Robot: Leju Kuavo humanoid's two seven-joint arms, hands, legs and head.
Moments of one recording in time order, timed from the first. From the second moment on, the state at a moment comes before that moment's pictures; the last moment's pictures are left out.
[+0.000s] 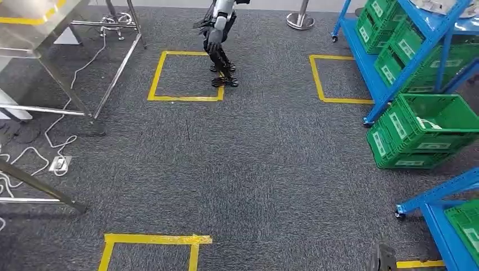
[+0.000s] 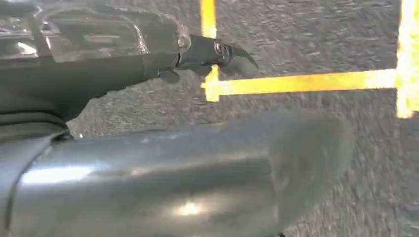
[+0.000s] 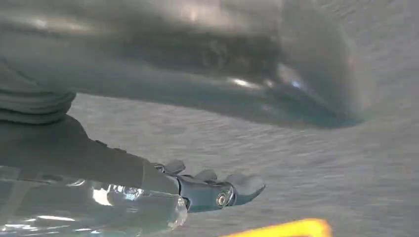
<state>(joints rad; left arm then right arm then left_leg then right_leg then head) -0.12 -0.03 -1.13 -0.20 0.99 0.32 -0.27 -0.04 -0.18 -0.04 -0.45 -0.40 -0.23 -0.13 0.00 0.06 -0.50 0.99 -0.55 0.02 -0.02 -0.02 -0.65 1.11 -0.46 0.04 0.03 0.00</state>
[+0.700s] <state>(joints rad) -0.14 -0.01 -1.13 -0.20 0.97 0.31 -0.23 -0.07 -0.02 0.05 -0.25 -0.37 -0.15 0.28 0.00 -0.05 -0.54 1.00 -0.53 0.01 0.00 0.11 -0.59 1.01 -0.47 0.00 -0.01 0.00</state>
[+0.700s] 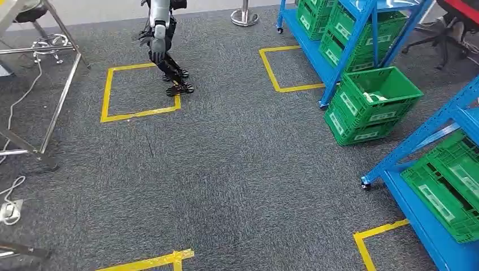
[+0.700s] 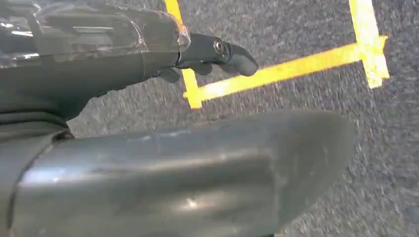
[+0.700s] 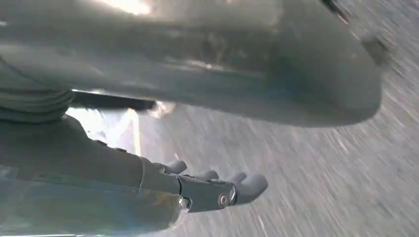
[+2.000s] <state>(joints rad) -0.15 0.01 -1.18 -0.20 0.92 0.39 -0.09 -0.08 0.05 0.09 -0.21 -0.41 -0.23 0.24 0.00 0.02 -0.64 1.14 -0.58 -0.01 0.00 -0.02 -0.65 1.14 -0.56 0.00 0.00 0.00</state>
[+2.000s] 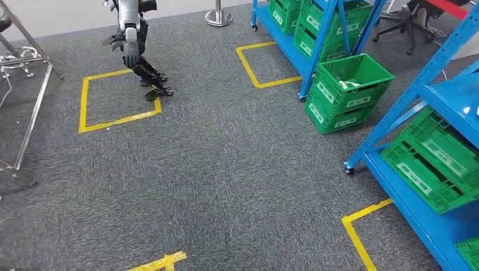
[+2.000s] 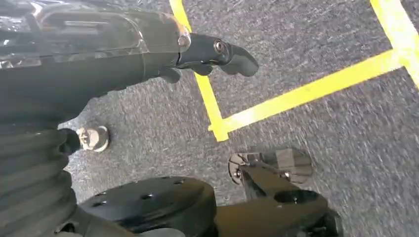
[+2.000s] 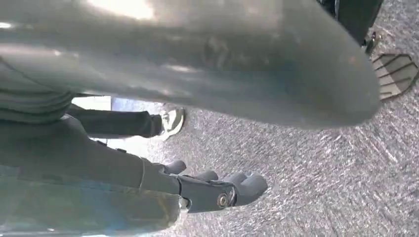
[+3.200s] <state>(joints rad) -0.15 0.02 -1.18 -0.20 0.87 0.37 -0.07 -0.09 0.05 0.09 -0.21 -0.47 -0.22 0.22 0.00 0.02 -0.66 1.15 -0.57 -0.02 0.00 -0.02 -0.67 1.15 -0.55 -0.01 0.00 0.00</state>
